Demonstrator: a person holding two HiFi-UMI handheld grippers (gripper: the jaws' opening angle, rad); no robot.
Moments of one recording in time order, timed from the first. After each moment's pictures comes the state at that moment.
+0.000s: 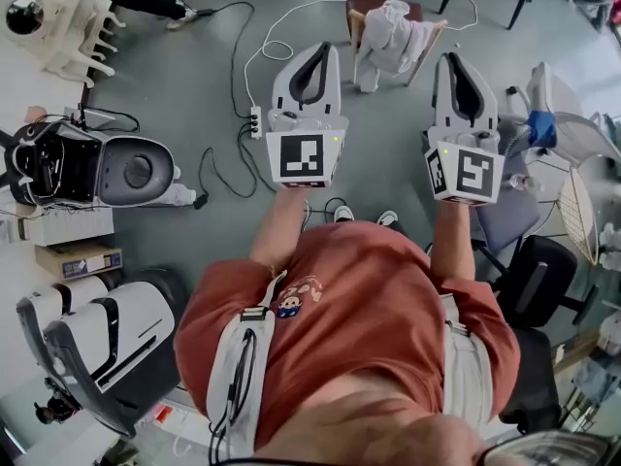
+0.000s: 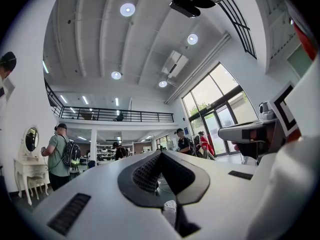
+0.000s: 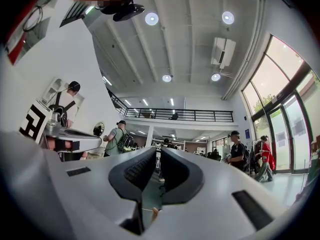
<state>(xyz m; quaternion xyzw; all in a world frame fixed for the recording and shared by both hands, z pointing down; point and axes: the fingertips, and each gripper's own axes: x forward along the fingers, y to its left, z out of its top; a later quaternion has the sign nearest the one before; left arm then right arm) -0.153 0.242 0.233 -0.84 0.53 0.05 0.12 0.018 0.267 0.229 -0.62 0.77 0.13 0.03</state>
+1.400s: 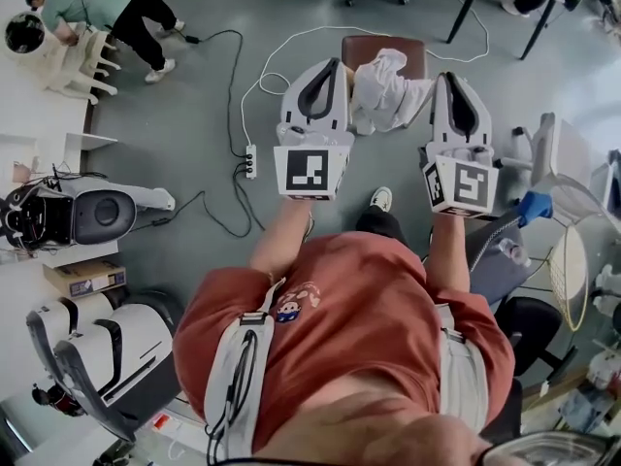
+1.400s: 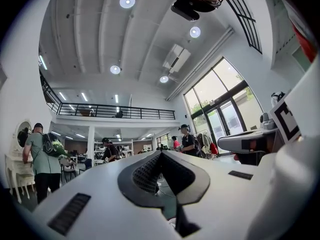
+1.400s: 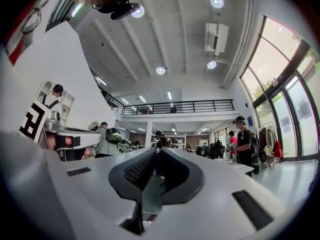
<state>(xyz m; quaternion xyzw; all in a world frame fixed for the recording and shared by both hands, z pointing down) -0.045 0.001 0.254 -0.84 0.53 0.03 0.11 0.122 0.016 0.269 -0.61 0.79 0.07 0.04</state>
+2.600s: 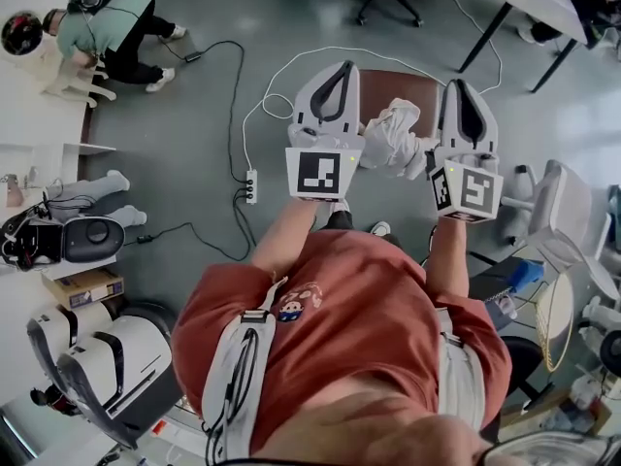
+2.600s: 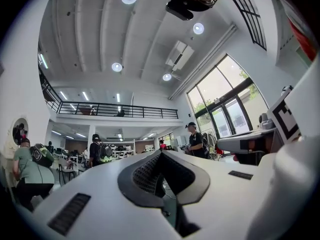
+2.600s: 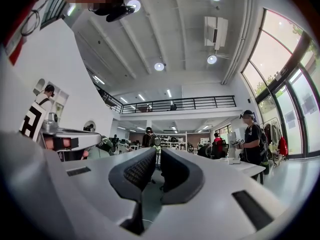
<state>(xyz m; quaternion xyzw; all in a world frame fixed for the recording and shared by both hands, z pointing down) -0.055 -0.202 0.269 -0.84 0.54 0.02 0.08 0.112 -0.193 0.277 -0.61 0.79 0.06 0.04</state>
